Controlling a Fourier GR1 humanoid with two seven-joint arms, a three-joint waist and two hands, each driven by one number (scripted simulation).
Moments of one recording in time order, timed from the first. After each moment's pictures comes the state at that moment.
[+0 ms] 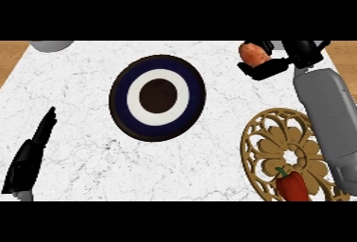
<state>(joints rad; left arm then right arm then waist) 0.05 0.29 0.13 -1.48 -0.20 0.00 -0.12 -0.88 -0.31 -0.08 -0.90 0.45 0.09 -0.48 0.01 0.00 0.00</state>
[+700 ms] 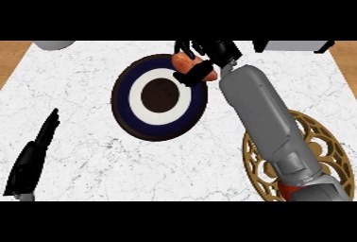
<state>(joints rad) 0.07 0.27 0.12 -1.50 -0.22 -0.01 -0.13 -1.06 -0.05 0.06 -0.81 0.53 0.06 -0.20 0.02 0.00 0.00</state>
